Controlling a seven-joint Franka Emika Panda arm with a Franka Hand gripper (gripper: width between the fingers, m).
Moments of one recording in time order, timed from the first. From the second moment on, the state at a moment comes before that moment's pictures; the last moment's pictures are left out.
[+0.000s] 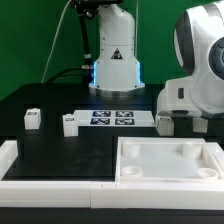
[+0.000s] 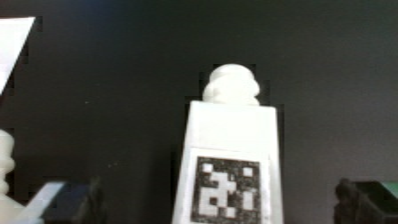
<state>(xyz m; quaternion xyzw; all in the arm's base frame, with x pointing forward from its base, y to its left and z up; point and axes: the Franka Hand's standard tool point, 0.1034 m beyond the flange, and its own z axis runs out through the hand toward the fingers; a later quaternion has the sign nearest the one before) 0.364 0.181 0.016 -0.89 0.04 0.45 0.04</state>
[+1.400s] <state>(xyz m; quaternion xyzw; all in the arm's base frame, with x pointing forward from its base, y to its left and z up) 0.370 0.173 0.049 -0.89 0.04 0.46 0.04</state>
